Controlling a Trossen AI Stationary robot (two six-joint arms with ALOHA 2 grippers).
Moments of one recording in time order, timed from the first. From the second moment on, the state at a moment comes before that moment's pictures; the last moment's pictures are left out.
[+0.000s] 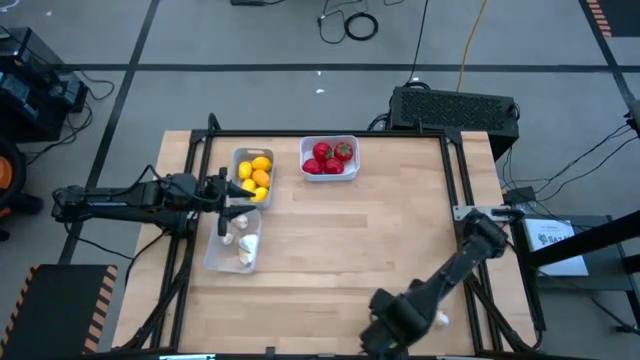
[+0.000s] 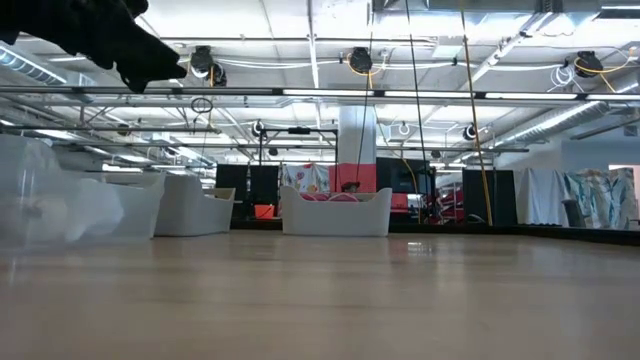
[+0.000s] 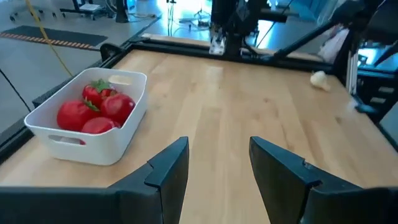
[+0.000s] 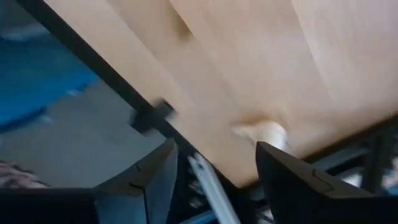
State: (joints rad) left arm 0.03 0.47 0.42 -0.24 -0.05 -0.10; right arm 0.71 2.08 1.98 -1.57 -0.26 1.35
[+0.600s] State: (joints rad) left arm -0.25 0.64 0.26 0.34 -0.06 -0.28; right arm 0.83 2.03 1.71 -1.55 -0.26 0.46
